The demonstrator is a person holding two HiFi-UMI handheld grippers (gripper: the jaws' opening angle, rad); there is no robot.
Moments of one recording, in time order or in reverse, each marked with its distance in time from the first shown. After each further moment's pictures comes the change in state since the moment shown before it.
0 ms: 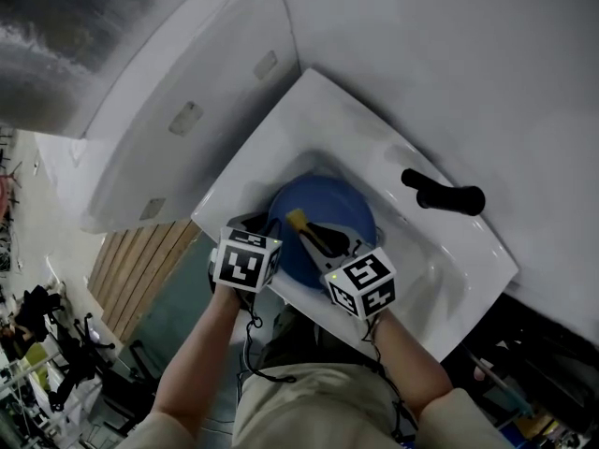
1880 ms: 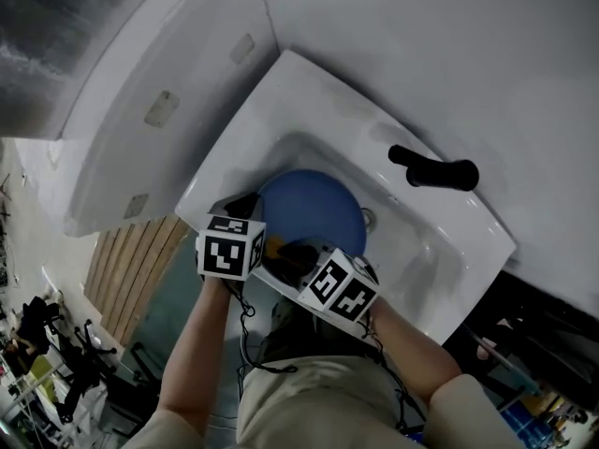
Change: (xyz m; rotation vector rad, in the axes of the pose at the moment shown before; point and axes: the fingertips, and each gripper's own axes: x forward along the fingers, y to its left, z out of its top) left arm 0.001 0.009 0.017 0.007 -0.094 0.018; right arm 0.000 0.073 -0.060 -0.240 0.335 0.254
